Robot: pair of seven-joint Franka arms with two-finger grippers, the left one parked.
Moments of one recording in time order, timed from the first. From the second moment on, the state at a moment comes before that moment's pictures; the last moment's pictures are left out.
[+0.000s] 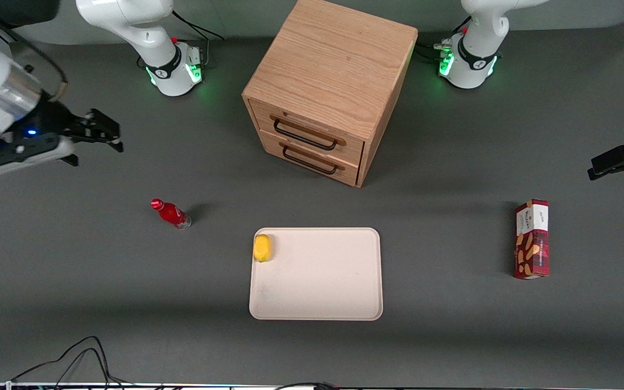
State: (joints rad) arm 0.12 0.02 0.12 -1.57 0.07 1.62 -0.11
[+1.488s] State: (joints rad) arm 0.18 0.32 0.52 -1.48 0.13 1.72 -0.23
